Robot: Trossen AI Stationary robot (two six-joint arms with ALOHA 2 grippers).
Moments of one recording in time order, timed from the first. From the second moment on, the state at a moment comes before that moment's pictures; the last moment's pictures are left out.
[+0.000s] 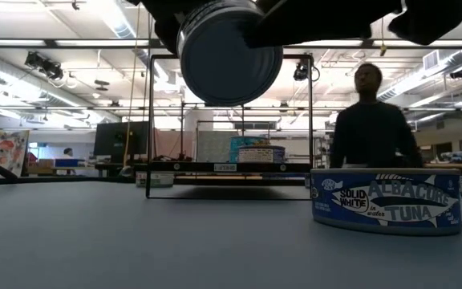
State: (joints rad) left arm -0.39 1.55 1.02 0.00 -0.04 -0.24; right arm 0.62 1.85 1.17 0.03 0.85 -0.26
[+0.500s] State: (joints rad) left arm -0.39 1.55 1.02 0.03 -0.04 -0.24; right arm 0.61 1.85 1.17 0.03 0.79 -0.27
